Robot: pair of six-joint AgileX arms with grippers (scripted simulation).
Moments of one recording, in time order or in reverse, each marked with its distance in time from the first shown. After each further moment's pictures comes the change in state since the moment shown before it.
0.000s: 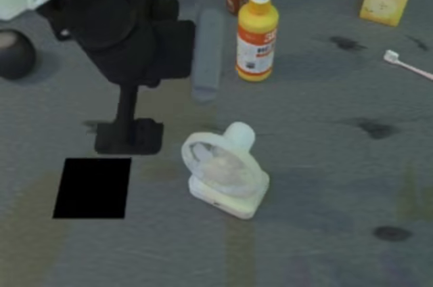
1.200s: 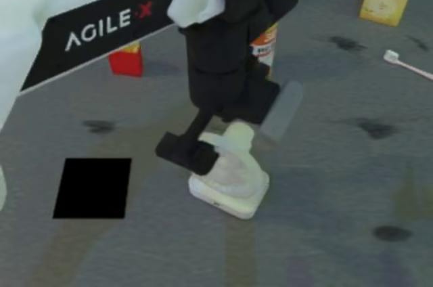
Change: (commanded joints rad) left arm -0.136 0.422 0.278 -0.146 -0.029 0.235; right arm 0.000 0.000 0.000 0.000 0.000 0.000
